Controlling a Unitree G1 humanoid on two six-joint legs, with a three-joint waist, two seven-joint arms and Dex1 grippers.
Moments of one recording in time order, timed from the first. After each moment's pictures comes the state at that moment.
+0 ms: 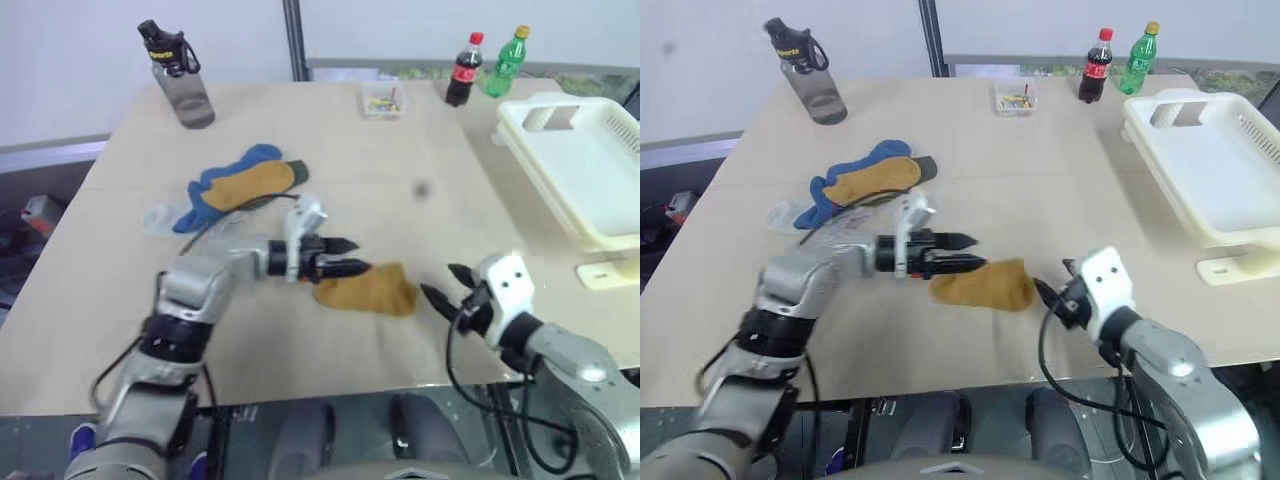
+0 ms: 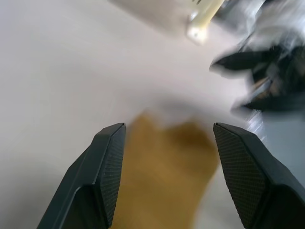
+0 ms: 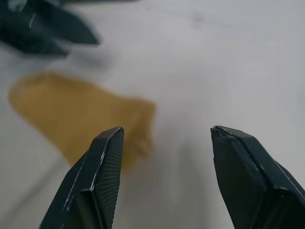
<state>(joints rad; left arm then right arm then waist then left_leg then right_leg) -0.52 0.60 -0.16 -0.05 -0.51 0.75 -0.99 0.06 -0.42 0.03 -0.85 0.36 0.91 0.31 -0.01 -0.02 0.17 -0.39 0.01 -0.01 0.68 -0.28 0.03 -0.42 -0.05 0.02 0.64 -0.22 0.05</state>
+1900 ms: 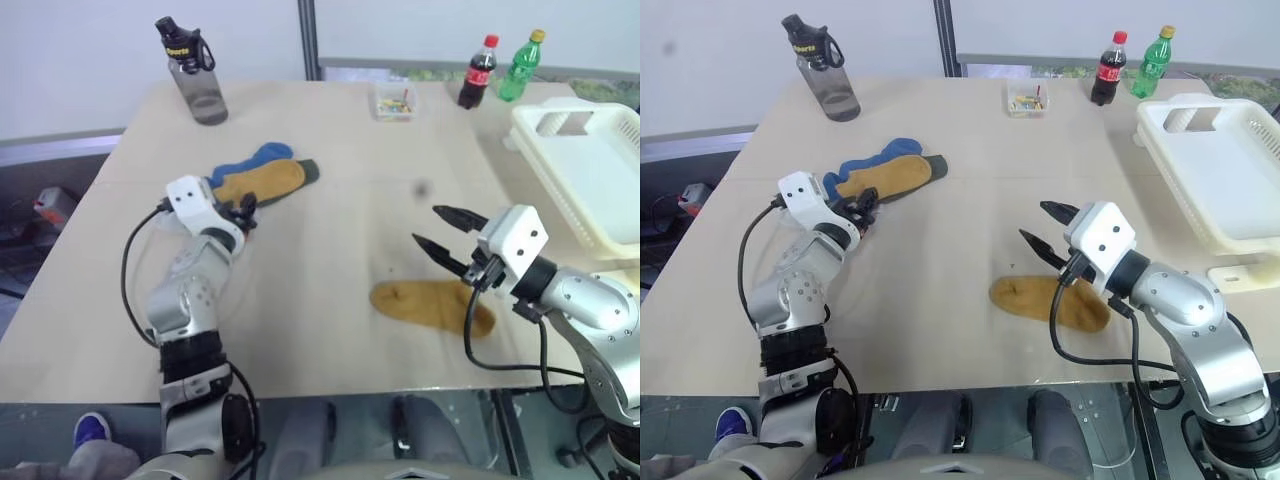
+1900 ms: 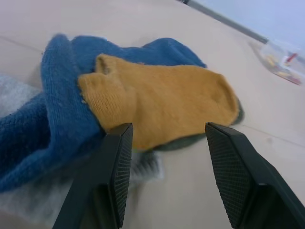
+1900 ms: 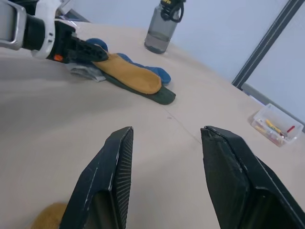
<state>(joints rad) -0.51 0.20 0.42 0.01 -0.41 0.67 -0.05 -0.17 -0.61 0.01 -0.72 0.32 0.49 0.56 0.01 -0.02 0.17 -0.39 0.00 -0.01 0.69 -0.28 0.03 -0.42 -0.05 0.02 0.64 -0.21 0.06</state>
